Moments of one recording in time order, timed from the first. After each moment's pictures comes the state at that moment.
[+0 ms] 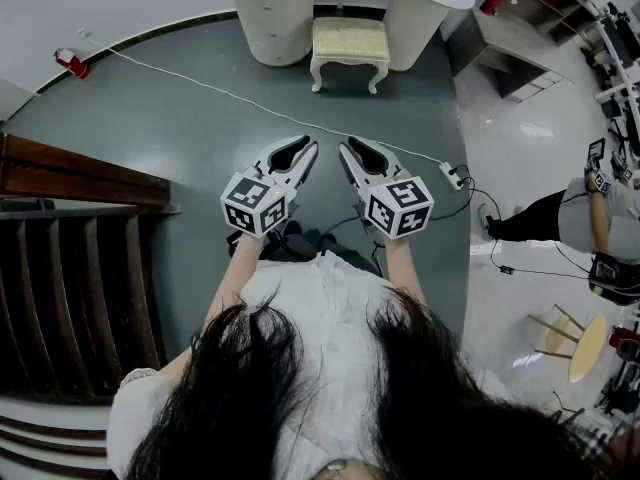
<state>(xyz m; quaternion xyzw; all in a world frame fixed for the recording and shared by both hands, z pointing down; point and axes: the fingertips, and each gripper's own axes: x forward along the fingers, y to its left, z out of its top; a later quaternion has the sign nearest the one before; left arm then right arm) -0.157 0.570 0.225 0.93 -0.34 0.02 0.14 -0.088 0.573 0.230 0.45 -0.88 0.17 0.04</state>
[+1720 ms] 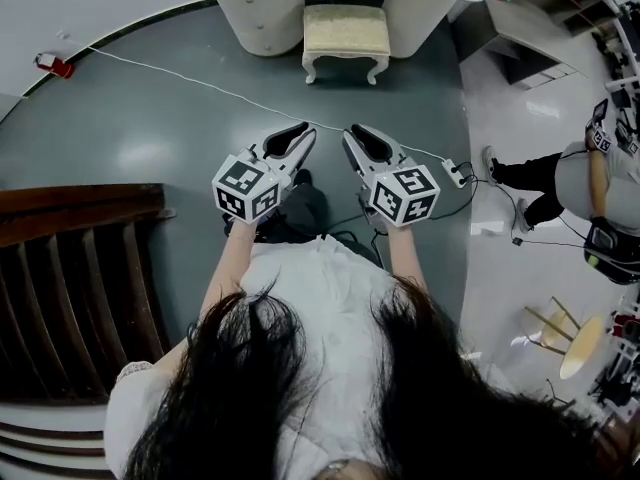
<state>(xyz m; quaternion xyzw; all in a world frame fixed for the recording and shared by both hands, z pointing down) -0.114 0.422 0.261 0.94 -0.30 0.07 0.15 -0.037 0.425 0.275 0.45 -0.86 0.23 0.03</state>
